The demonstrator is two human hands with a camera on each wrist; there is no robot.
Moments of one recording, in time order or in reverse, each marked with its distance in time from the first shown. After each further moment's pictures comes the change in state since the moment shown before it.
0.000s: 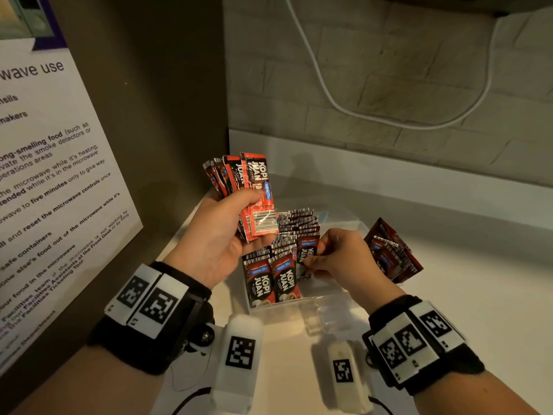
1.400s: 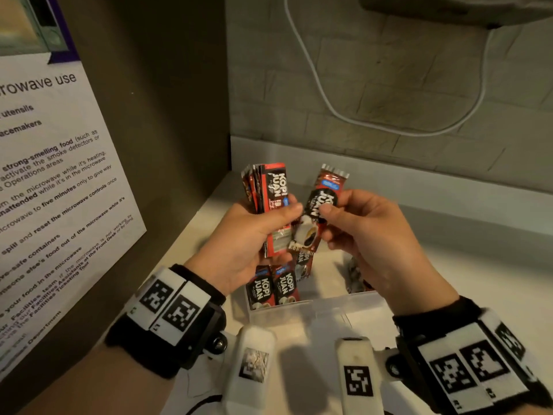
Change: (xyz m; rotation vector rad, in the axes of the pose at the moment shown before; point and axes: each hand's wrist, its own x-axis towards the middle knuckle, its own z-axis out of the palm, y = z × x) left_hand -0.016 -0.005 0.019 0.140 -0.217 0.052; right_hand -0.047 -0.074 -0.020 0.447 -0.011 -0.211
